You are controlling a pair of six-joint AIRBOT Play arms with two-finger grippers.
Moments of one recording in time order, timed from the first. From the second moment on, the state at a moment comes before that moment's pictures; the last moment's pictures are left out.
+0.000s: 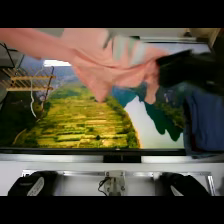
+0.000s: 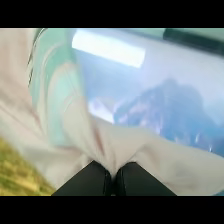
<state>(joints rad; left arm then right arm) 0.07 -0.68 1.38 0.81 -0.69 -1.33 0.41 -0.81 1.49 -1.47 1.01 1.55</state>
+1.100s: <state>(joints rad) 0.12 -0.88 0.97 1.21 -0.66 -1.50 0.41 -1.58 1.52 -1.43 0.97 1.73</state>
